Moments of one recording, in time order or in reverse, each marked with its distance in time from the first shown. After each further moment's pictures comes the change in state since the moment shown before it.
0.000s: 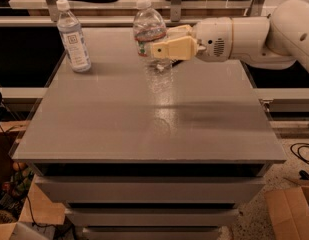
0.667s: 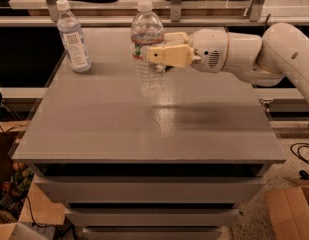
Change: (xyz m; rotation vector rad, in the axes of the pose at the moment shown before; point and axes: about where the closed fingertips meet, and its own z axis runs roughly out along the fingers) arm 0.003 0.010 0.011 -0.044 -0.148 0.009
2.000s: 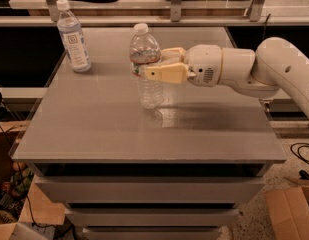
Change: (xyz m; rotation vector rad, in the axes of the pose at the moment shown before) arm 0.040 -0.001 0.001 0.031 0.050 -0.051
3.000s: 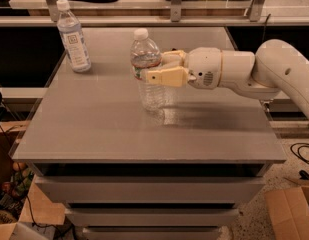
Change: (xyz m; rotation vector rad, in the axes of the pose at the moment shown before) arm 0.008 -0.002 -0.001 0.015 0.023 -0.030
